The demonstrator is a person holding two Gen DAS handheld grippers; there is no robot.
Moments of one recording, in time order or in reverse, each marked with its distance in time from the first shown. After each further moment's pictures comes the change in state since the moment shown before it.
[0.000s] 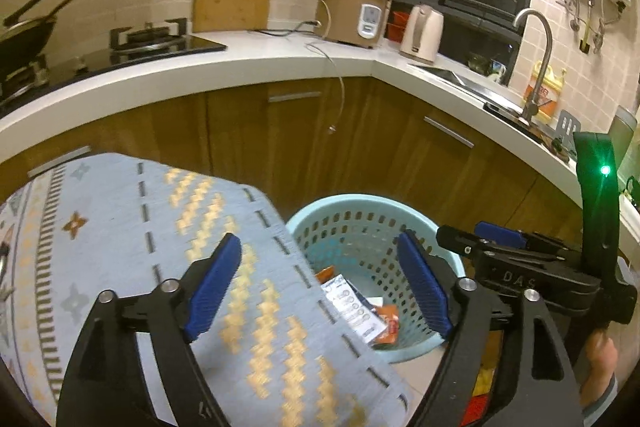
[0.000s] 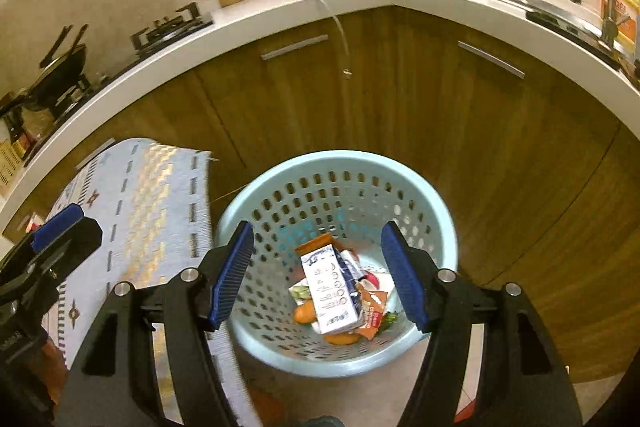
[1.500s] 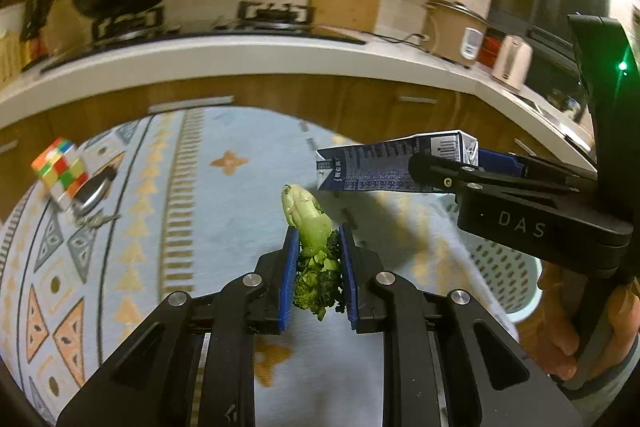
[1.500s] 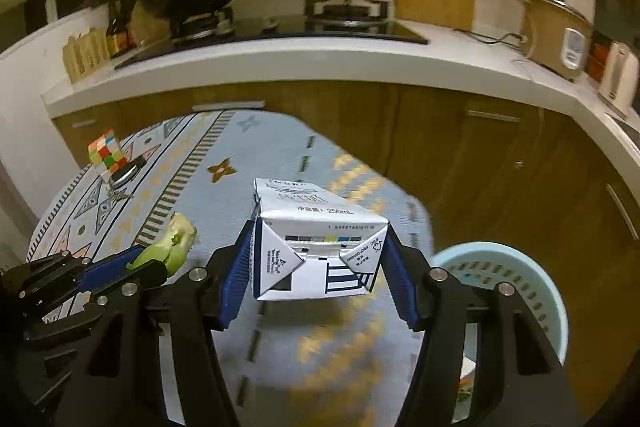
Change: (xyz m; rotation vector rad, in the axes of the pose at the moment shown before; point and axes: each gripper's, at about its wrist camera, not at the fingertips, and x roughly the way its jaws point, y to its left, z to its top) left arm -0.056 0.107 -0.040 -0.160 -0.013 0.219; right arm 0.022 0.200 0.008 -0.442 -0.056 0.221
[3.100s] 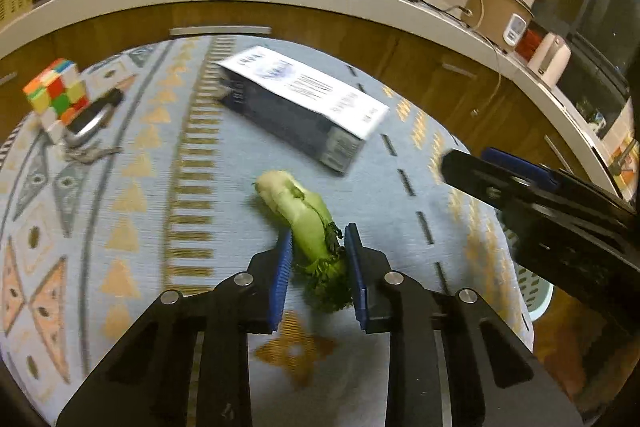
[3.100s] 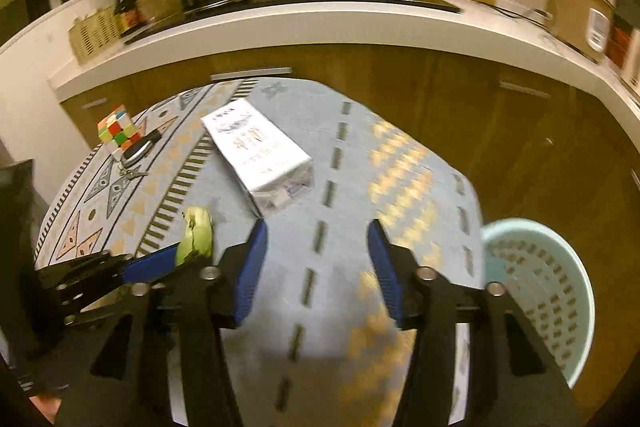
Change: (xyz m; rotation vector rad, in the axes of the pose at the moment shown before) left arm 0.035 0.063 -0.013 -0.177 0.184 0.038; right arm 0.042 0.036 -0.003 -0.024 0.115 0.083
